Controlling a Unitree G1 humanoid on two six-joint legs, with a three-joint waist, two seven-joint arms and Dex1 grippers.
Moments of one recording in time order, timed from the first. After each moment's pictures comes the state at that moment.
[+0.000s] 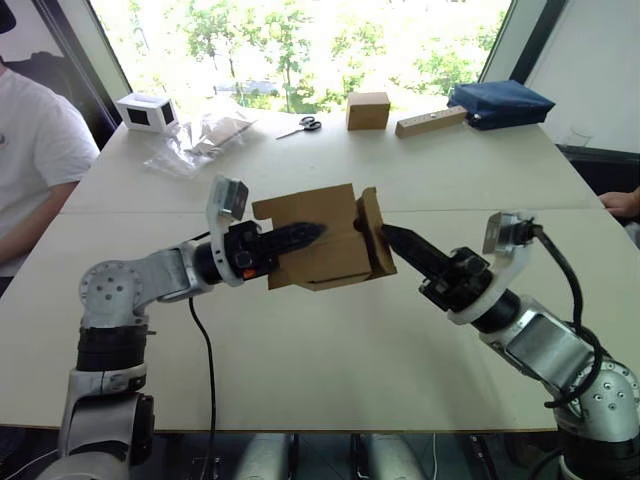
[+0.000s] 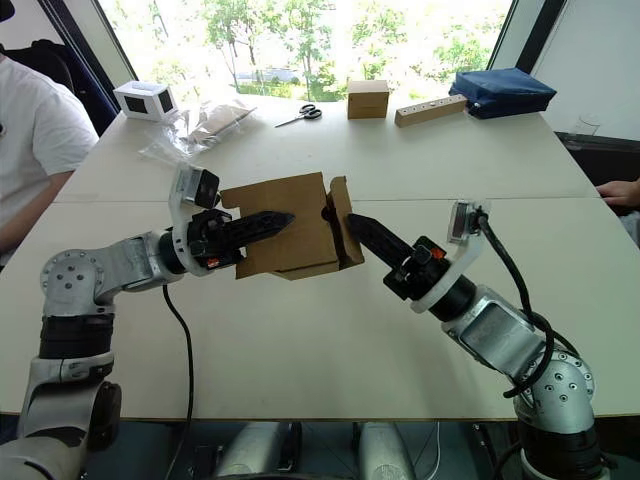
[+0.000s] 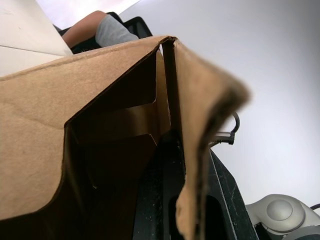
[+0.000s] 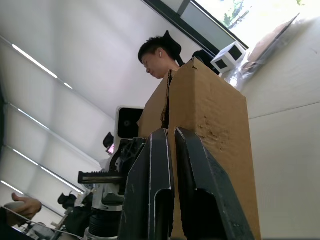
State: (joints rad) left arm -0.58 0.49 0.17 -0.01 -1.71 1.23 -0.36; right arm -0.13 -0.53 -0.17 -0.58 1.77 0.67 0.00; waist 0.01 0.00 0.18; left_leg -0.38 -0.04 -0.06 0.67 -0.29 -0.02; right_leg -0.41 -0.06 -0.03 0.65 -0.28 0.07
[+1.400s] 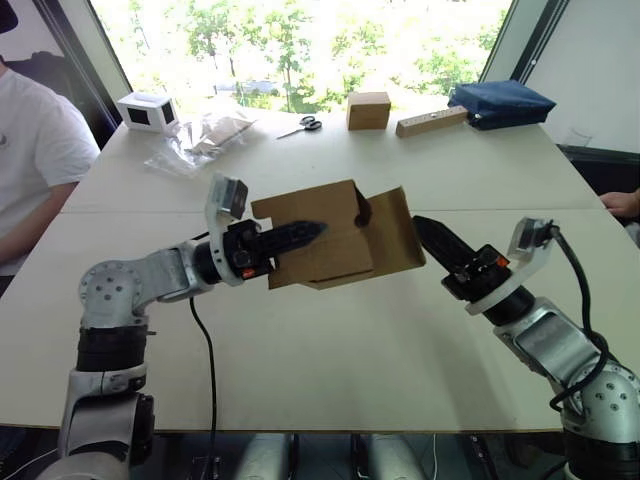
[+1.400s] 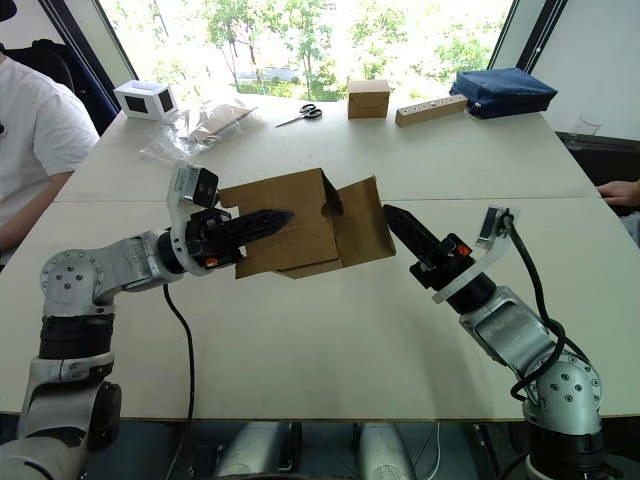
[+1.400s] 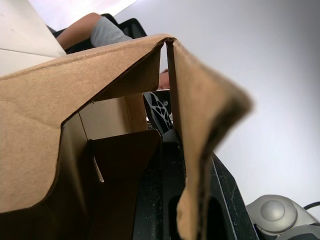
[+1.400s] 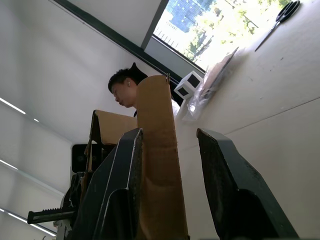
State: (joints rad) left arm -0.58 0.49 0.17 -0.02 -1.73 1.23 -0.36; right arm -0.09 -0.50 -0.25 -0.48 1.75 0.63 0.01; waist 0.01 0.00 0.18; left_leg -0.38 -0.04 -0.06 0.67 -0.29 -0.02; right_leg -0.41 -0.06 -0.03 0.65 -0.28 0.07
